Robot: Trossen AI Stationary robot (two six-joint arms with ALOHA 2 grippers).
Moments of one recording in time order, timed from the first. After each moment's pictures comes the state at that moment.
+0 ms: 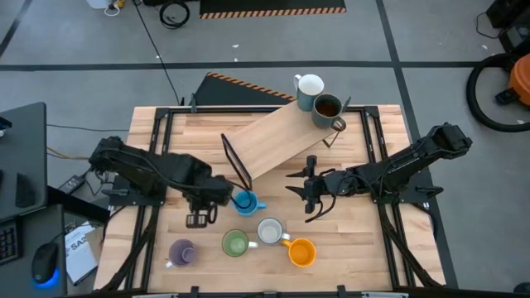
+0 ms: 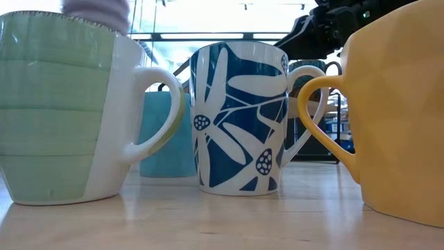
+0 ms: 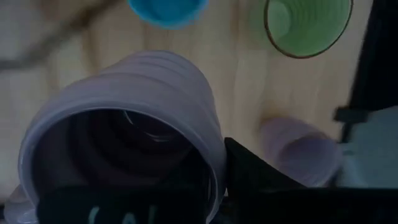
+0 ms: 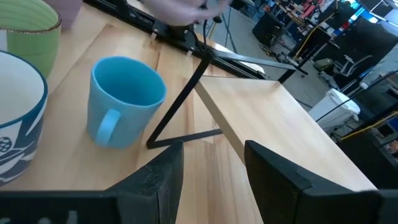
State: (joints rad) left arm -0.32 1.59 1.71 -1.57 0.00 -0.30; right arm 0.28 1.31 0.62 0.33 0.50 -0.36
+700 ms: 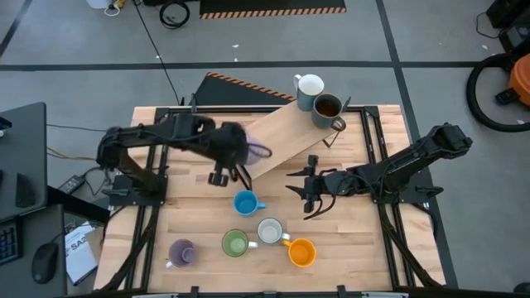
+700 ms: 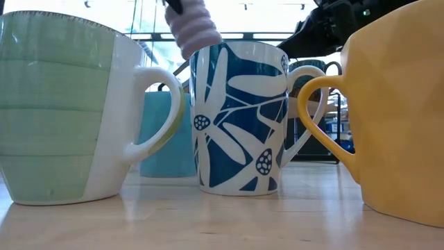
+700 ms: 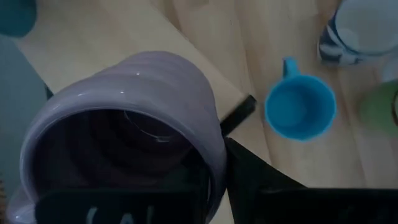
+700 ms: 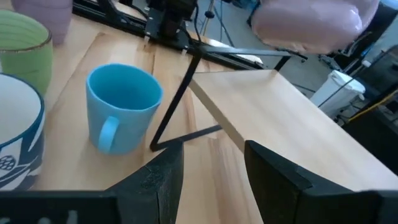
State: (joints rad) left arm 0.00 1.62 1.88 -1.33 -0.16 0.30; right arm 0.29 1.30 0.62 0.32 0.53 -0.24
